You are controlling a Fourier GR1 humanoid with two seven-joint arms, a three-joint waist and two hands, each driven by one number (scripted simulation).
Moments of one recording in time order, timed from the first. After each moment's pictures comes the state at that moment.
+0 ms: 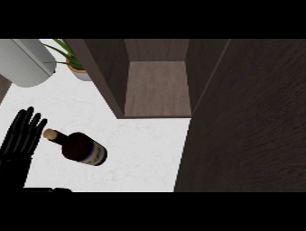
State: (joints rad) left arm 0.22 0.10 0.10 -1.92 0.18 -0.15 0.02; right arm -0.11 -0.20 0.57 -2.51 0.10 -0.41 0.67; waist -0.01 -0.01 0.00
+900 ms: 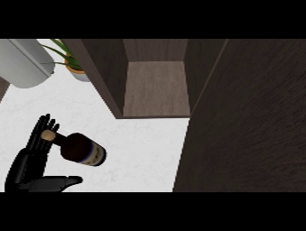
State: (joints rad) left arm 0.14 0.10 0.15 -1.49 0.11 -0.20 -0.25; right arm -0.10 -0.28 0.62 -2.51 0.11 -0.48 0.65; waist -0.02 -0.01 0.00
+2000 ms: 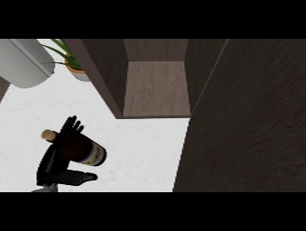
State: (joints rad) left arm -0.03 0.09 0.15 -1.07 0.11 -0.32 -0.45; right arm -0.13 -0.34 0.67 -2.51 0.12 -0.56 0.65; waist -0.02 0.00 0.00
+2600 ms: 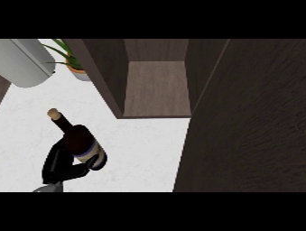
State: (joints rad) left arm -0.07 0.07 0.17 -0.97 0.13 -0.33 -0.56; right arm -0.09 -0.39 0.68 -2.51 0.12 -0.57 0.60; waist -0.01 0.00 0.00
